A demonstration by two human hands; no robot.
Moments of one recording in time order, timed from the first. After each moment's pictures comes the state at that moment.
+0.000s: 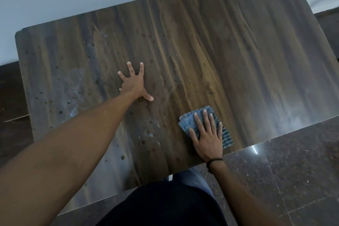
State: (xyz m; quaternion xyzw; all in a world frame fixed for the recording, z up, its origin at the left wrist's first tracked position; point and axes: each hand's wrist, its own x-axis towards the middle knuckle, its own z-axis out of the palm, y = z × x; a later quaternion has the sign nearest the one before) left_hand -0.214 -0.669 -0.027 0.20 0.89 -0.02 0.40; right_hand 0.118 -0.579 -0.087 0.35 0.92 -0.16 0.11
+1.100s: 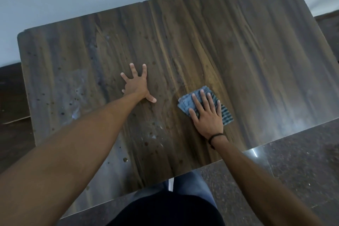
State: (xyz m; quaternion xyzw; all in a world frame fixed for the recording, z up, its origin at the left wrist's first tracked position) left_hand -0.213 -0.670 -0.026 0.20 0.89 -0.02 0.40; right_hand 0.050 -0.533 -0.083 0.30 0.93 -0.16 0.11
